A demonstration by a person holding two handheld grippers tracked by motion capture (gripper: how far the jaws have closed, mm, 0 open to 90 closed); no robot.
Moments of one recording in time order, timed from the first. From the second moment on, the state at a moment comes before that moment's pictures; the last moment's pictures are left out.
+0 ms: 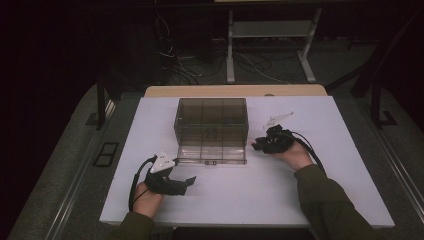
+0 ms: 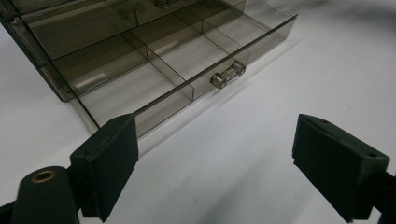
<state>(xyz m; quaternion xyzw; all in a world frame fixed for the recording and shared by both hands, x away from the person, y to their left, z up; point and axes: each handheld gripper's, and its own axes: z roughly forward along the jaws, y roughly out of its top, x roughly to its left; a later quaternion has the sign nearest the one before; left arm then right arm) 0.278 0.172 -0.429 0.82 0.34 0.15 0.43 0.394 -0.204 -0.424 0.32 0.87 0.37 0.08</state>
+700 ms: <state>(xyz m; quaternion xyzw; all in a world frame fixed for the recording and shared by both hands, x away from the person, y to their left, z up) 0.278 0.172 -0.429 0.82 0.34 0.15 0.43 0.384 -0.208 -0.407 0.31 0.87 0.39 0.07</state>
